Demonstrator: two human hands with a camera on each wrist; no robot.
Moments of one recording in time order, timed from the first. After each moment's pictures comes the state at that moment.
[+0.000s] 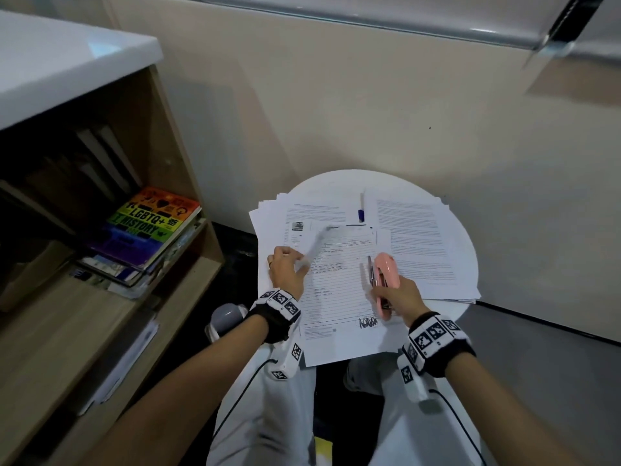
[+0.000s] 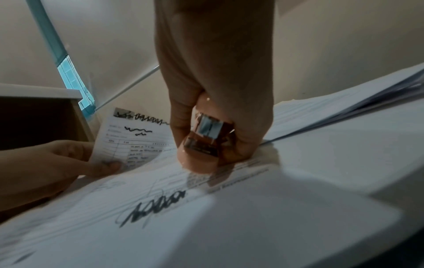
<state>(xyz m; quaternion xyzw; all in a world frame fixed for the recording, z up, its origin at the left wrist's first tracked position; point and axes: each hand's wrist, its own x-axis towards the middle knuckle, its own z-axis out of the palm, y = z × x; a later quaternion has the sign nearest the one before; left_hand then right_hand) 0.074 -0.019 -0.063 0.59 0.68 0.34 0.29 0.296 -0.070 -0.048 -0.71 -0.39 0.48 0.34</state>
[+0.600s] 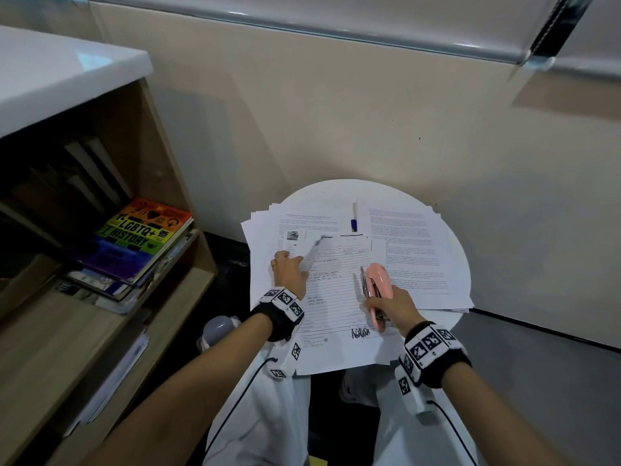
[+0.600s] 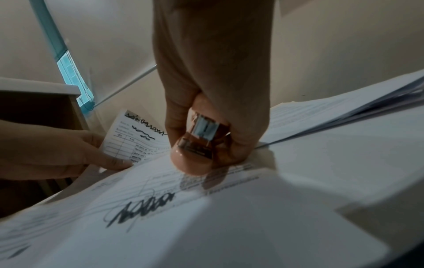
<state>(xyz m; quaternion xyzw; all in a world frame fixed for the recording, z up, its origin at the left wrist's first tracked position) 0.089 0.000 -0.051 0.62 0.70 0.21 0.28 0.300 -0.065 -0.051 -0.70 -0.38 0.50 0.34</state>
